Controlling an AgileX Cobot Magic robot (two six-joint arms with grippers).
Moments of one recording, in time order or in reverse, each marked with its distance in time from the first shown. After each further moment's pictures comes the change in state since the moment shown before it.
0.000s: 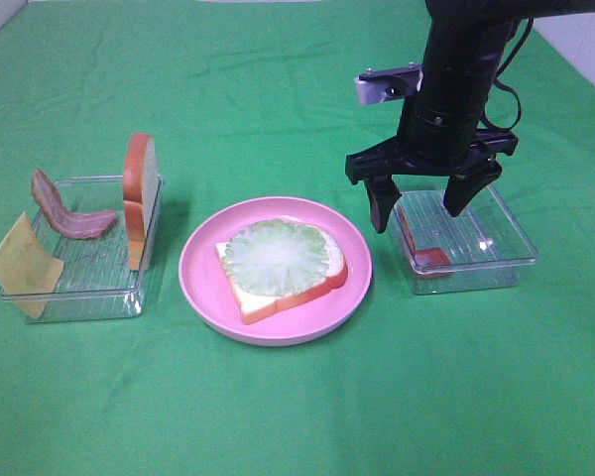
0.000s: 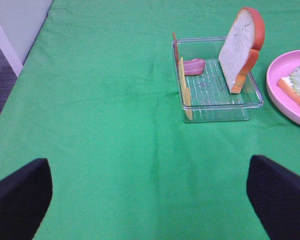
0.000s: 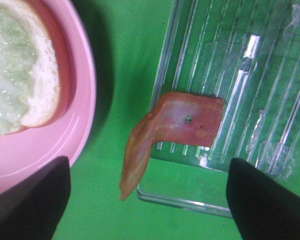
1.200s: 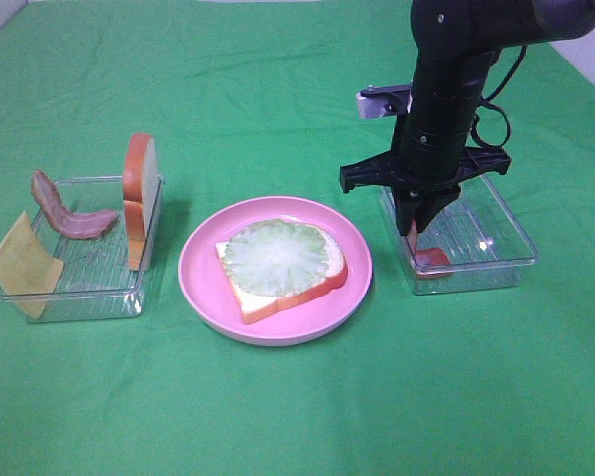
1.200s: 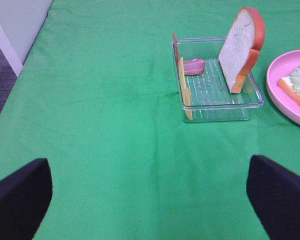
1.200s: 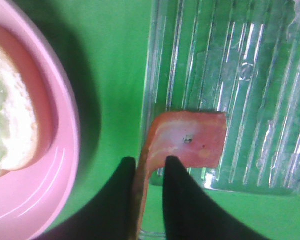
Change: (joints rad) left arm 0.000 0.000 0.000 0.000 0.000 0.000; right arm 0.000 0.055 0.000 -0.025 -0.058 0.124
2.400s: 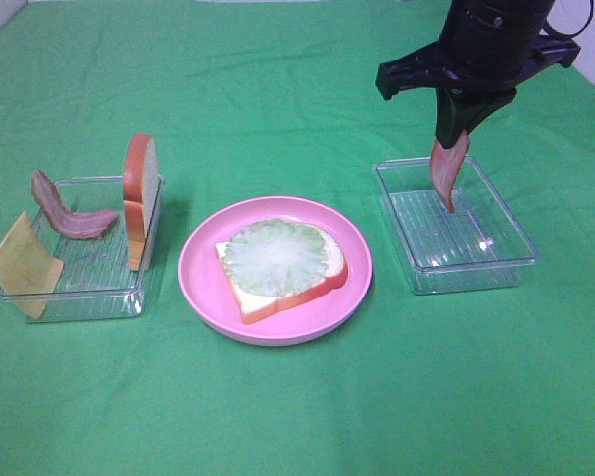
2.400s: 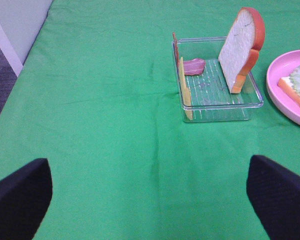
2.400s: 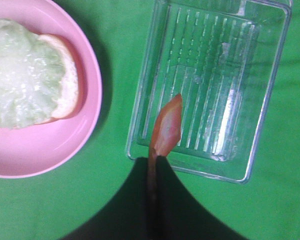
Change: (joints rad) left arm 0.000 0.000 0.000 0.000 0.000 0.000; right arm 0.000 -0.282 -0.032 -0.016 0.141 -0.127
